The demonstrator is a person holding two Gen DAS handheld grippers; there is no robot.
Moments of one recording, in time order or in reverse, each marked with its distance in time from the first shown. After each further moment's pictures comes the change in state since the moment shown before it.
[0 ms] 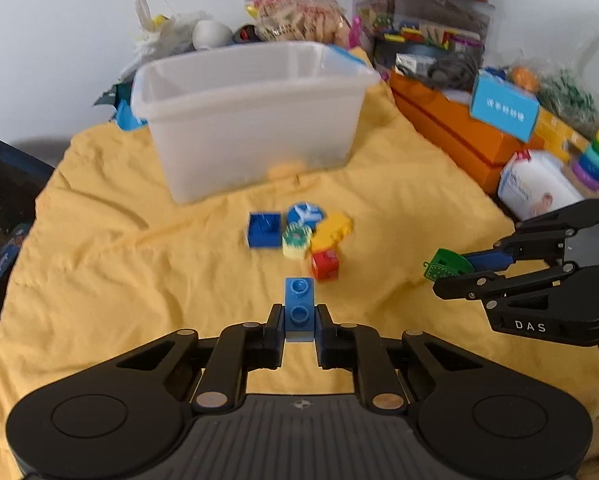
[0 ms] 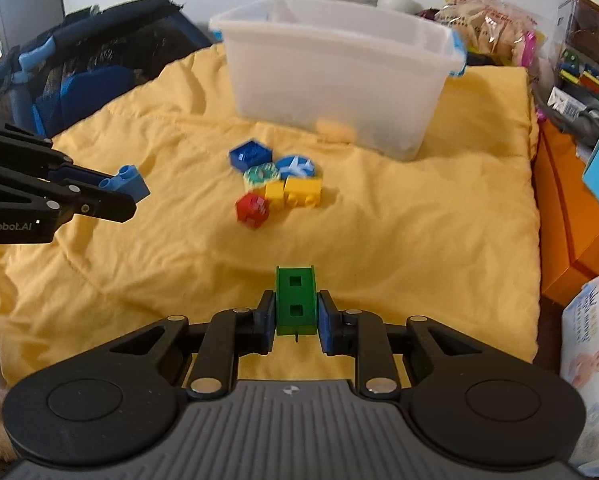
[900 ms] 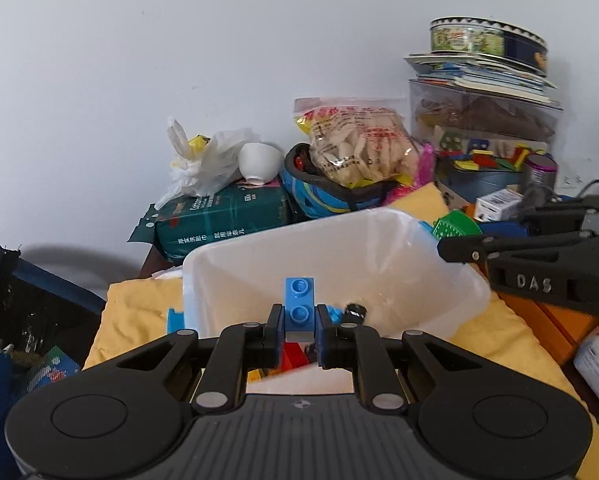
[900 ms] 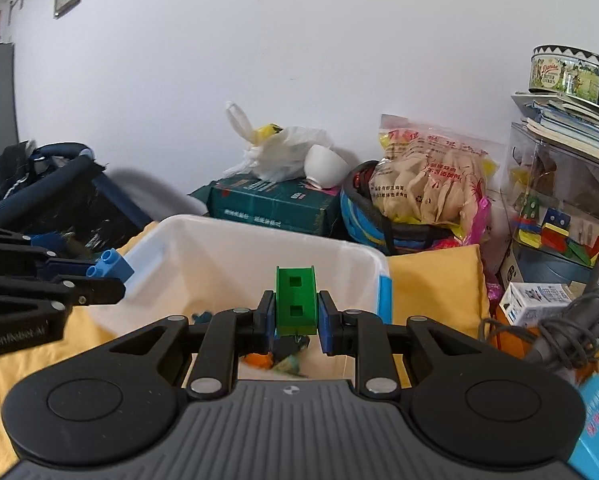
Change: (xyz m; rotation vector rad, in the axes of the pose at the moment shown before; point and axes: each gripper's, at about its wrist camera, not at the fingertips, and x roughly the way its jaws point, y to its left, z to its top) left arm 0.038 0.044 0.169 0.007 -0.240 0.130; right arm 0.012 -0.058 0.186 0.094 -0.344 -0.135
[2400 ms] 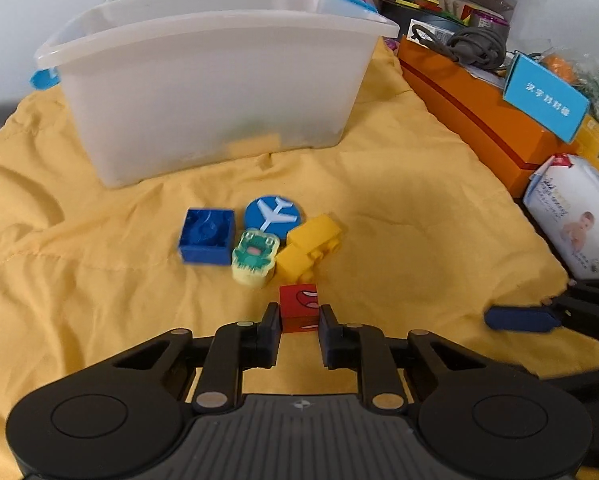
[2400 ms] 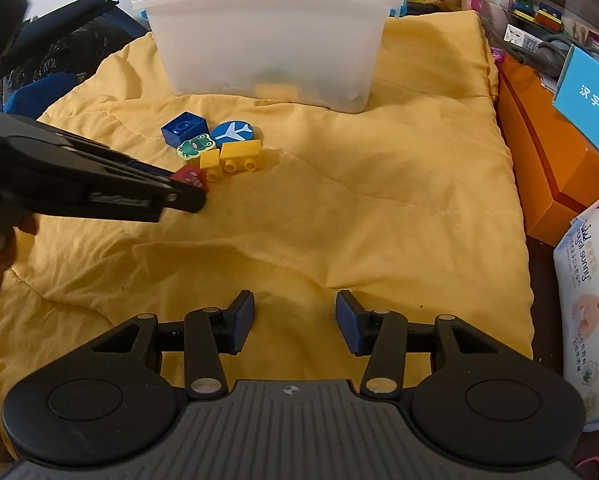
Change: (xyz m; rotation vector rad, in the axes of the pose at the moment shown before) left arm 0.013 -0.063 -0.158 -0.074 0.341 -0.198; right arm -0.060 0.016 -0.200 0.019 0.416 0.028
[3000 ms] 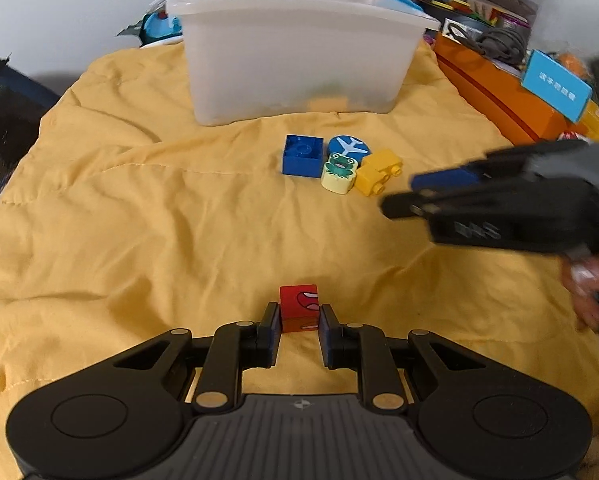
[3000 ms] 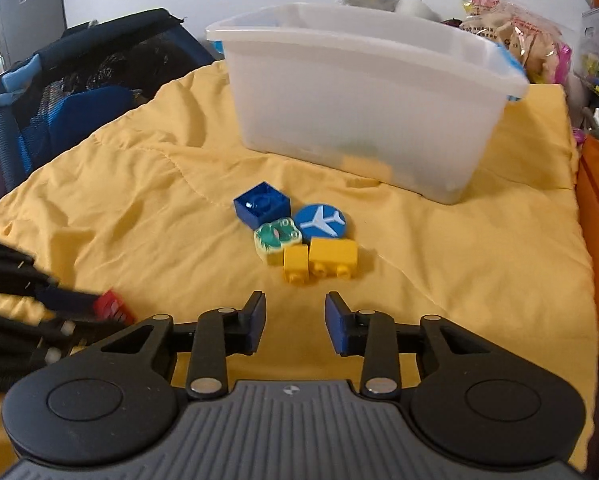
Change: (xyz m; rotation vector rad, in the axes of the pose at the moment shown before) left arm -0.049 0.037 -0.061 -0.045 0.010 0.087; right arm 0.035 0.041 0.055 -0.126 -0.116 0.115
